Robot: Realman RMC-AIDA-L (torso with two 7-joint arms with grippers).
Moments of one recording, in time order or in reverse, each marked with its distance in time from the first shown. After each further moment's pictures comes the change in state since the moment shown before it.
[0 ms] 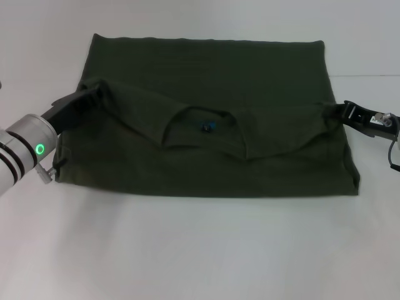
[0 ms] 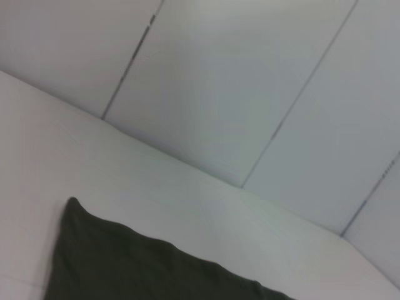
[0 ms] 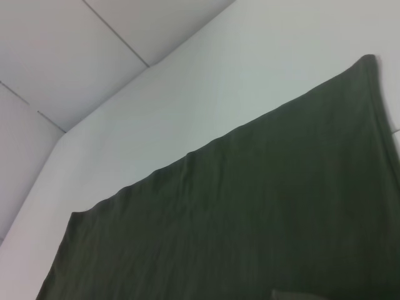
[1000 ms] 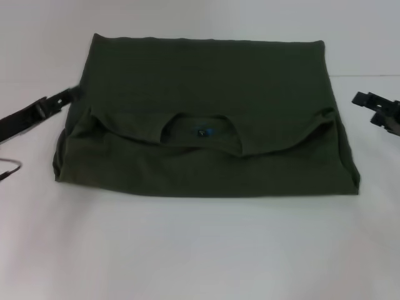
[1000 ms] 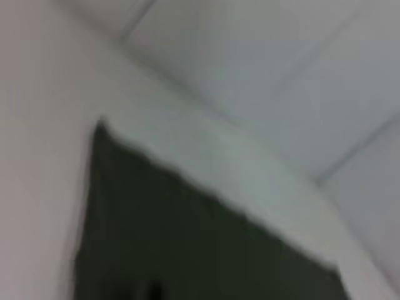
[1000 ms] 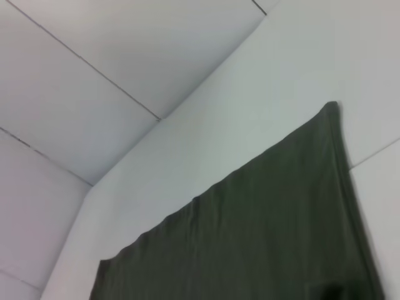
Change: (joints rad) left arm 0.178 0.066 0.251 0.322 0.177 0.239 -0.662; right arm -0.137 -0.064 0.003 -0.010 0.182 -0.164 -0.033
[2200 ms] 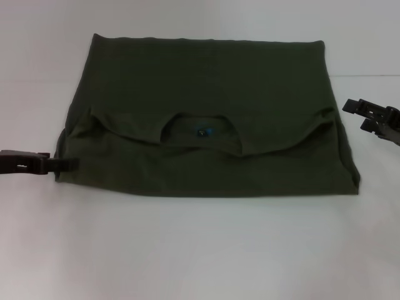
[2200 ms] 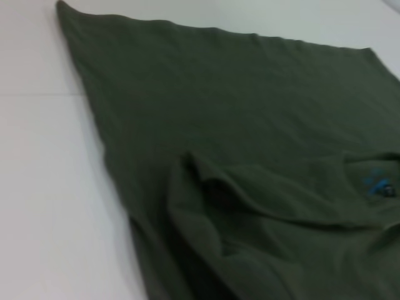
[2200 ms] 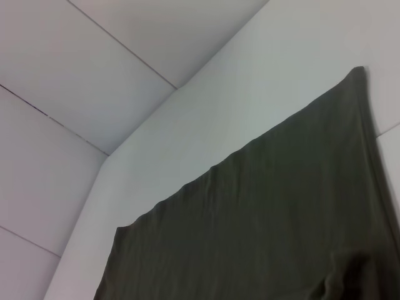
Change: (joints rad) left arm -0.084 0.076 -0.007 0.078 0.558 0.139 0.075; right arm 0.000 -0.017 -0.055 0.008 -0.009 -0.051 0.030
